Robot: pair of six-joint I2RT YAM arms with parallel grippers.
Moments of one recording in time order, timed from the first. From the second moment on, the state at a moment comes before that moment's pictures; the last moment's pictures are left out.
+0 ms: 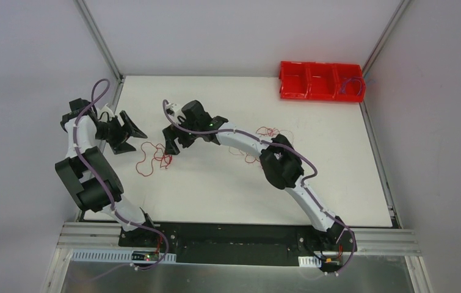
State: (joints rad) left arm 0.53 1.61 1.27 -0.96 0.64 -0.10; right arm 0.94 2.43 2.12 -0.34 -0.43 0.19
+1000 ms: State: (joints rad) left arm 0.58 1.51 1.39 -1.00 0.81 -0.18; right arm 0.95 2.52 2.13 -0.28 -0.32 0.34
